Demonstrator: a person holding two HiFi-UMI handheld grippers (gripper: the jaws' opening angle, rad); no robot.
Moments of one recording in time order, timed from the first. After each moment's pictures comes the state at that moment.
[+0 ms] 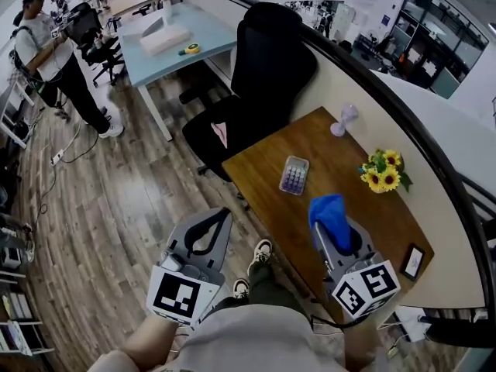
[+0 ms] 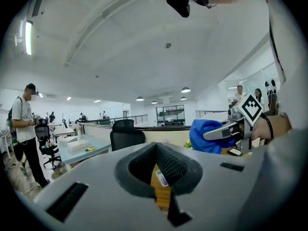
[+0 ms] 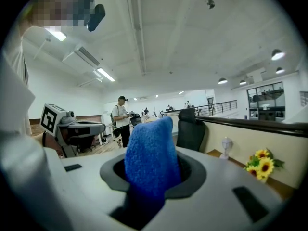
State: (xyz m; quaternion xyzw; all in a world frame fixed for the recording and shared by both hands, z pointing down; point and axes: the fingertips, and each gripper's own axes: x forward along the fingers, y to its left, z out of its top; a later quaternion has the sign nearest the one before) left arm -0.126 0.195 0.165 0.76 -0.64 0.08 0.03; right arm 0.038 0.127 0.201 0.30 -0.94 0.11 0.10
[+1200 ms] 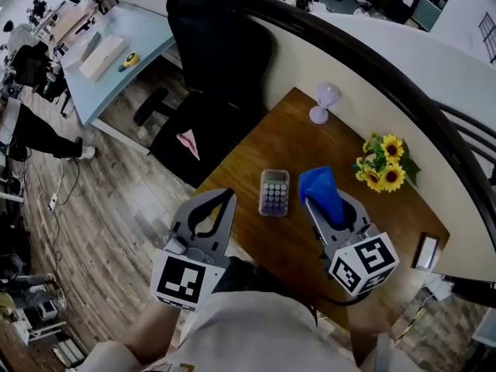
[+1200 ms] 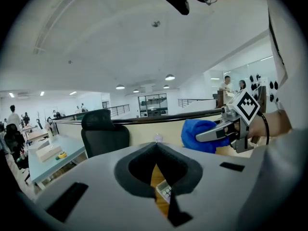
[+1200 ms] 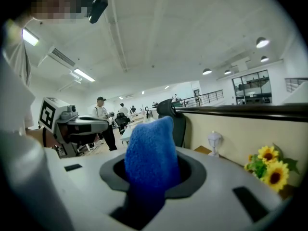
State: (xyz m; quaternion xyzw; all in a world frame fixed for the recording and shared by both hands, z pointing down) left arm -0.090 -0.067 0.228 0.82 -0.54 0.17 0.05; right arm 0.050 -0.096 0.278 0.36 -0.91 0.18 0.11
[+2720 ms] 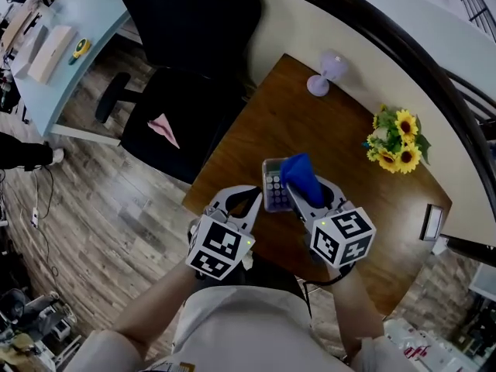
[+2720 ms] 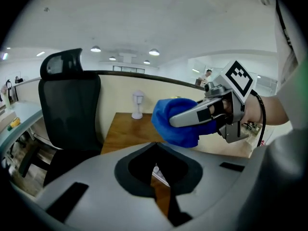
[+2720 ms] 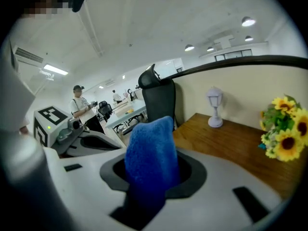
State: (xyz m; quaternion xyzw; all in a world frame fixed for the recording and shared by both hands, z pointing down) left arm -0.085 -0.120 0.442 0.88 -0.35 0.26 0.19; right arm -0.017 -0.146 0.430 0.41 -0.84 0.30 0.20
